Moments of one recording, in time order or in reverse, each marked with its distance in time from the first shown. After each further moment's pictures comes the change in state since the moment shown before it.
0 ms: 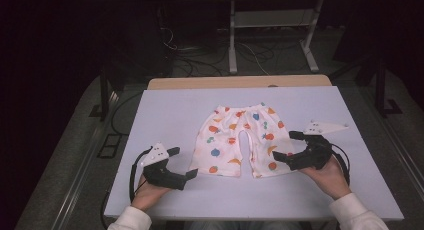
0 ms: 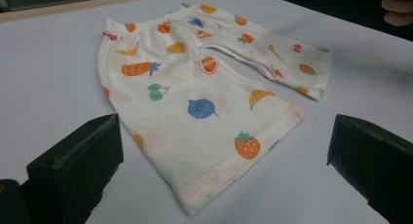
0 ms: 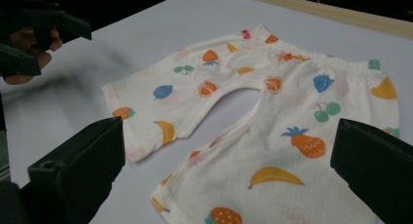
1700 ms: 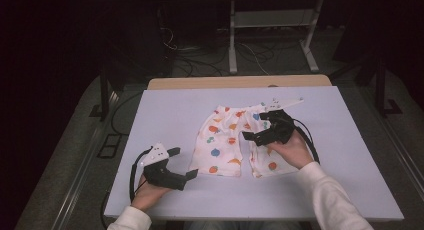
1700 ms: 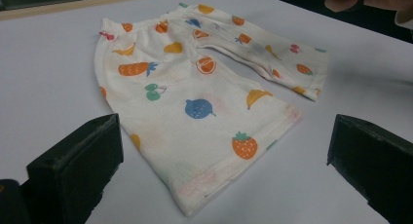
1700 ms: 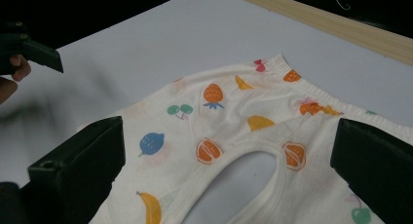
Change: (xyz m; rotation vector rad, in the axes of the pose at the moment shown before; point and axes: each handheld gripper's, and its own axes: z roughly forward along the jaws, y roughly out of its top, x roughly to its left) left arm 0.000 0.000 0.000 -0.001 -0.012 -0.004; right arm 0.000 0.059 0.083 0.062 0.021 -0.041
